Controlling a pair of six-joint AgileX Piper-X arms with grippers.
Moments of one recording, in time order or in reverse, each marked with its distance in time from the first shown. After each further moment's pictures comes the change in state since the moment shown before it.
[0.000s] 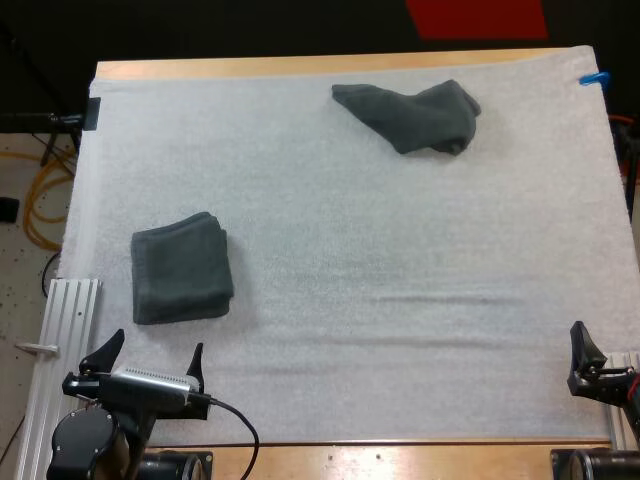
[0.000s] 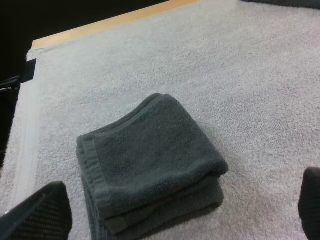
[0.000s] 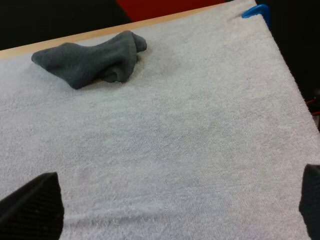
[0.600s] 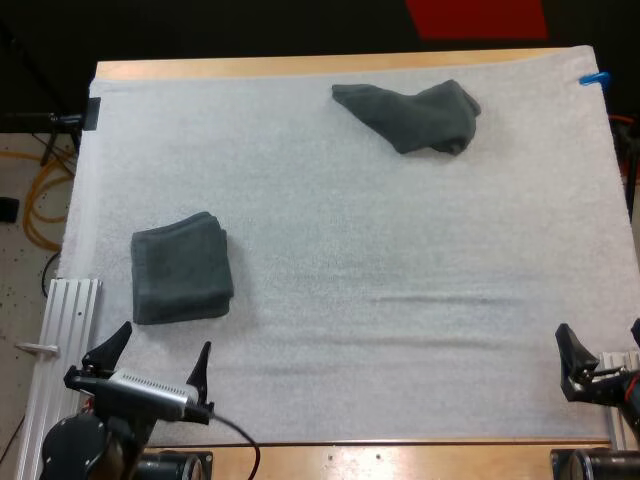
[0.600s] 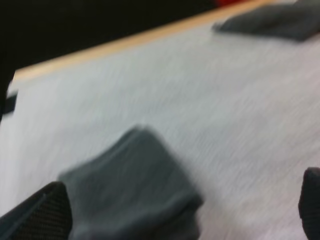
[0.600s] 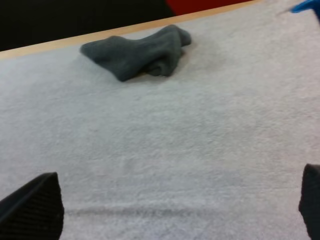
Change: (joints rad) left arm -0.004 0.004 -0.044 -0.046 0.110 0.000; right arm 0.000 0.061 -0.049 0.000 -0.142 0.000
